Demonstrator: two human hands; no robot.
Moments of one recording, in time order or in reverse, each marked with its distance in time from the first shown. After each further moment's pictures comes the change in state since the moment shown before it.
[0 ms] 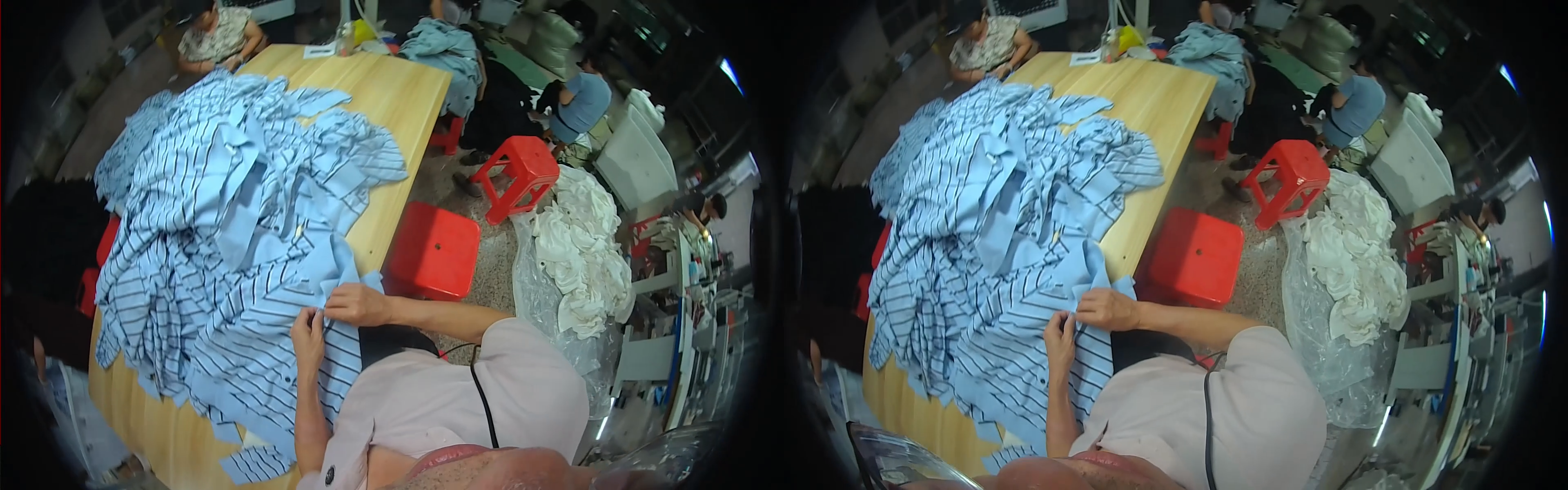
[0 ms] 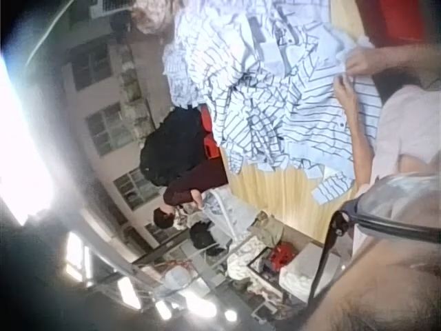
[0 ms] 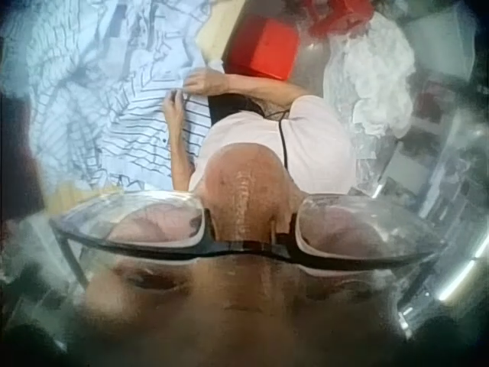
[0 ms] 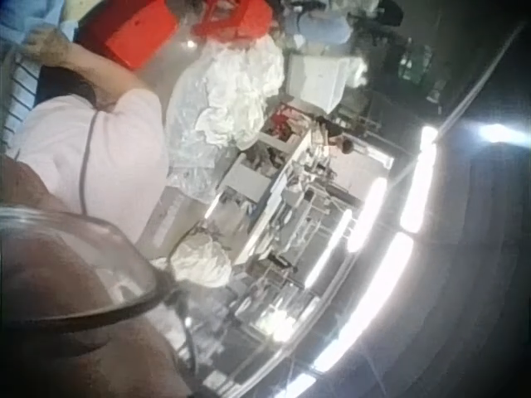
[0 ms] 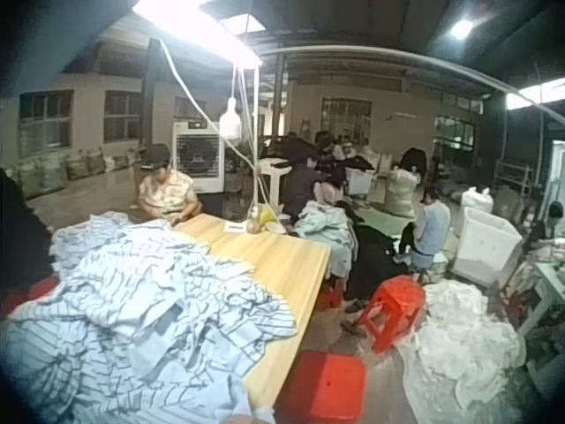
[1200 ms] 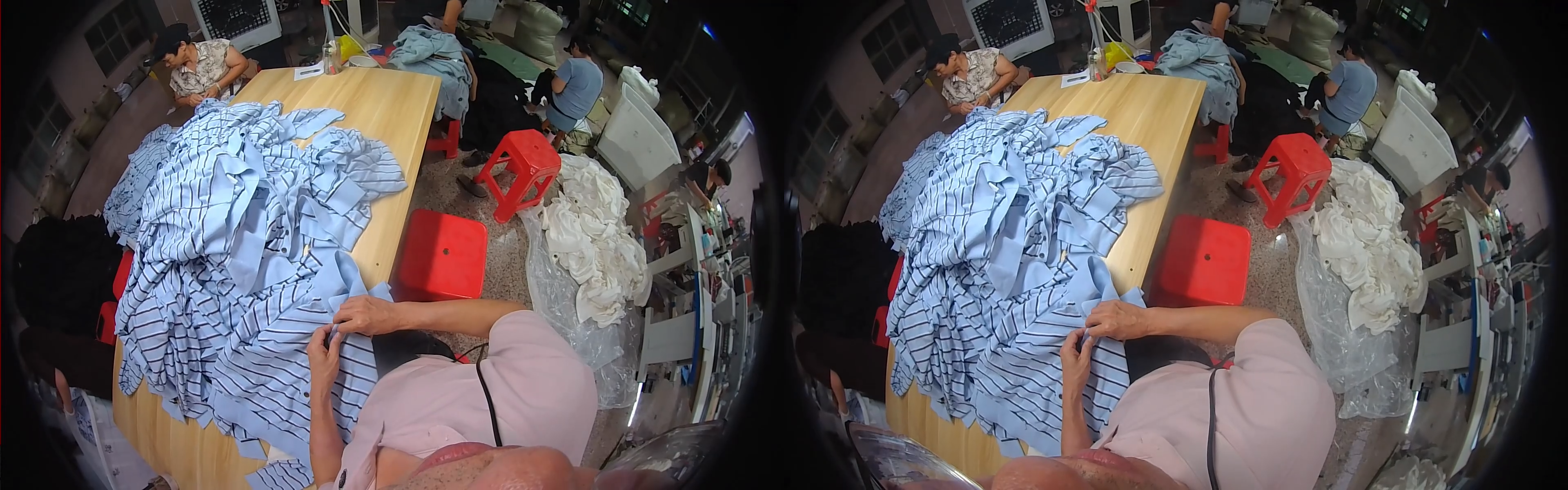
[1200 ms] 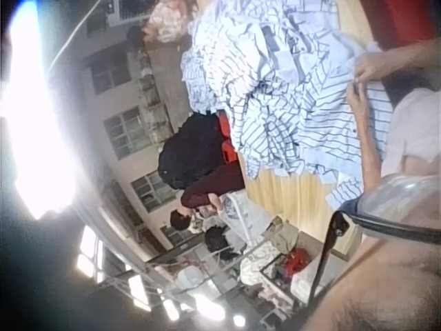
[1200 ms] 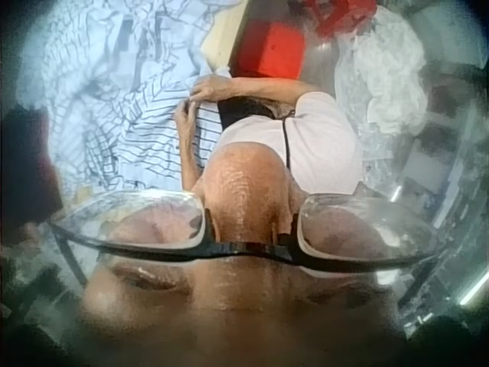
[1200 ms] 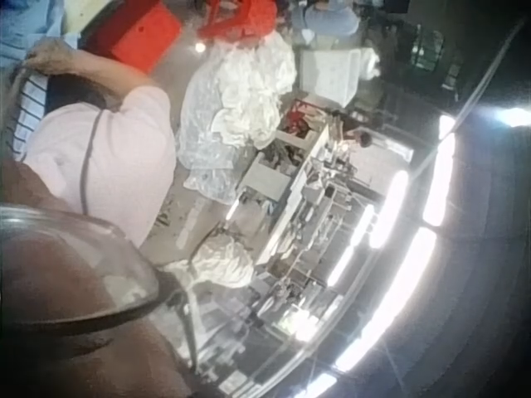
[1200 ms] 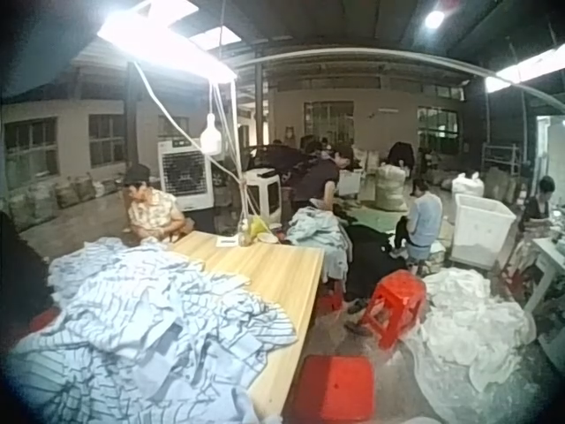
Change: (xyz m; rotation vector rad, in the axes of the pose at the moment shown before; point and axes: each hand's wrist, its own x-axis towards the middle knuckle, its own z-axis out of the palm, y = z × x) left_hand 0.001 -0.015 -0.004 -0.046 -0.133 0.093; right_hand -0.001 0.013 0.003 0.043 -0.092 -0.021
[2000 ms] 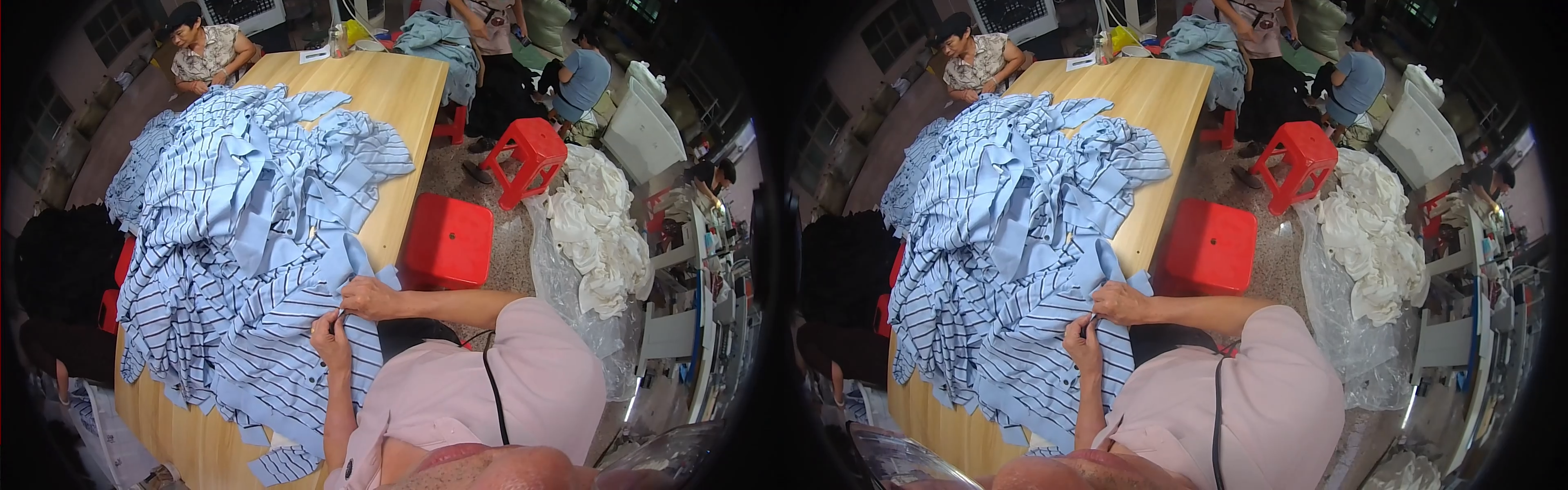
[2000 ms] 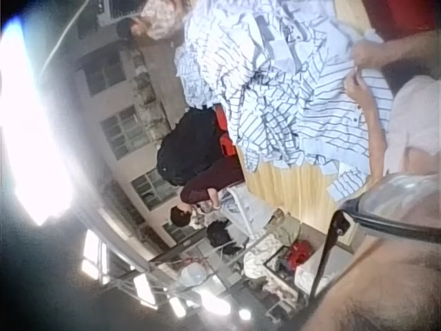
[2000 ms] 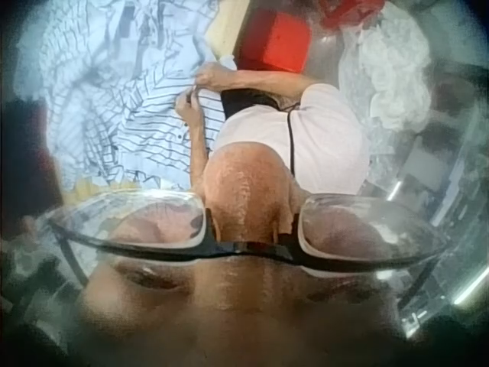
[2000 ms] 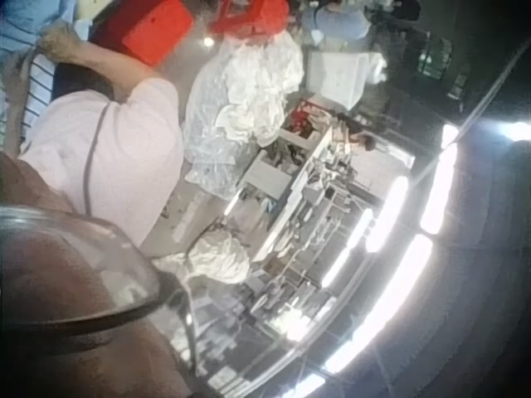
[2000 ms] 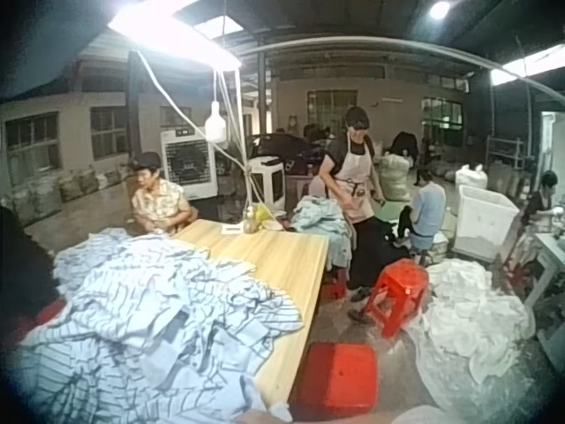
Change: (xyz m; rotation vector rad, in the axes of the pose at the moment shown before) left_hand -0.010 -0.003 0.020 0.223 0.357 0.227; right_hand -0.004 -0.007 0.026 0.001 0.026 0.311
